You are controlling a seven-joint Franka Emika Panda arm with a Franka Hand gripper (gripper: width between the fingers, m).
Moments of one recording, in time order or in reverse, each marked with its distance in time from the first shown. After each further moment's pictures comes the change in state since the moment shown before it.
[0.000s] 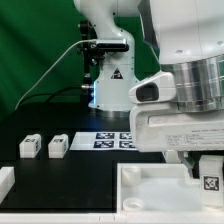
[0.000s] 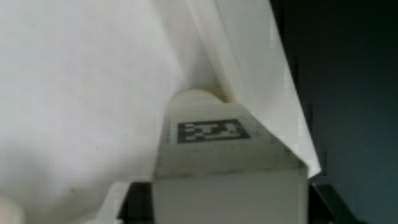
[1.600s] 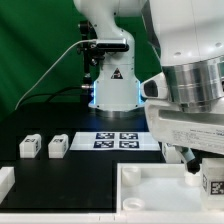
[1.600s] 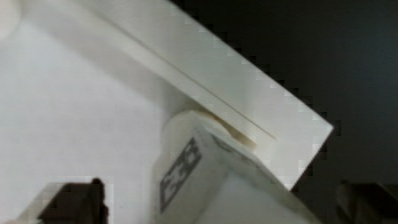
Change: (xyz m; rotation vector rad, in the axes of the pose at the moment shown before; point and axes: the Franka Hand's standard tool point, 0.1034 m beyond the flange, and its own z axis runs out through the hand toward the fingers) arm -0.005 -0.003 0.003 0.009 0.004 0.232
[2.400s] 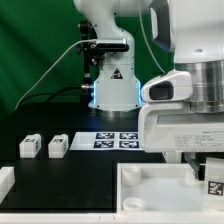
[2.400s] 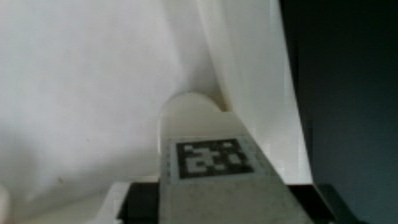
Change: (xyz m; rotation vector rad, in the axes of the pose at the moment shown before) arm -0.001 -0.003 0.002 -0.065 0.043 -0.398
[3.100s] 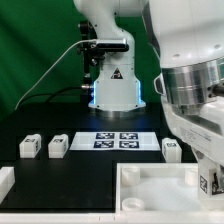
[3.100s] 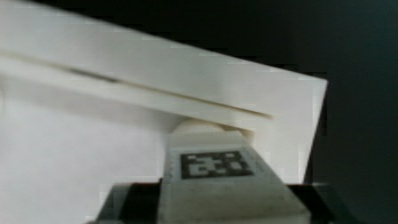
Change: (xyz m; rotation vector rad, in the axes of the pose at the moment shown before) arm 0.002 0.002 -0.001 0.071 -0.081 1.052
